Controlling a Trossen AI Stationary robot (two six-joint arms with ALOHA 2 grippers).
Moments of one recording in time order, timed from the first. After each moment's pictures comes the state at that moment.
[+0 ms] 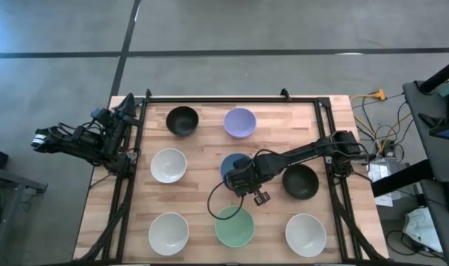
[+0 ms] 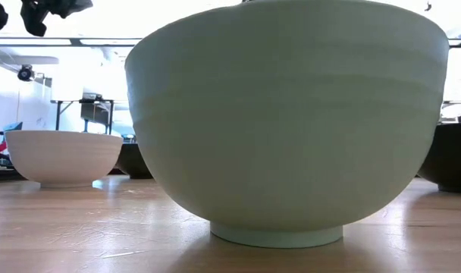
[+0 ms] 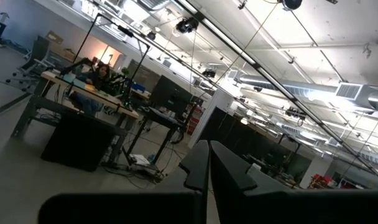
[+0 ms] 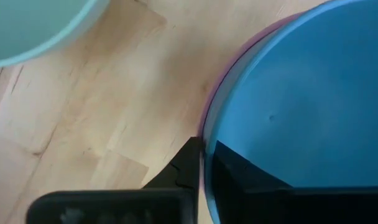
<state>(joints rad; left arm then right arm) -0.19 0.60 0.36 1.33 -1.23 0.55 0.23 1.94 1.53 -0.98 0.02 -0.30</state>
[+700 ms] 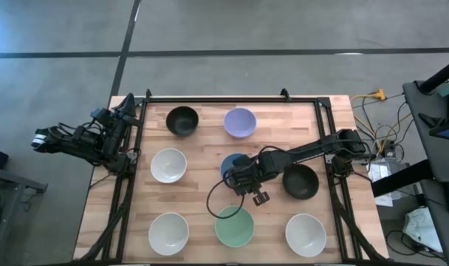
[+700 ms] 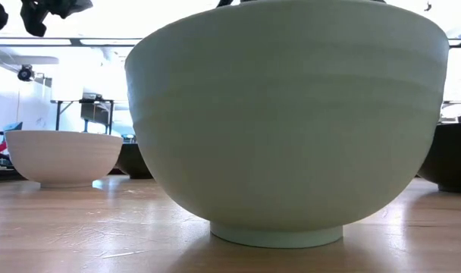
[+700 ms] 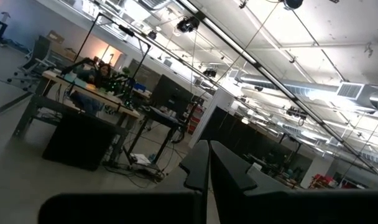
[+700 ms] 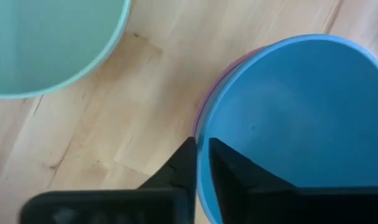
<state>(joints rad) -0.19 0.60 0.36 1.33 -1.23 0.55 0.23 1.89 1.56 -0.97 0.02 -0.27</state>
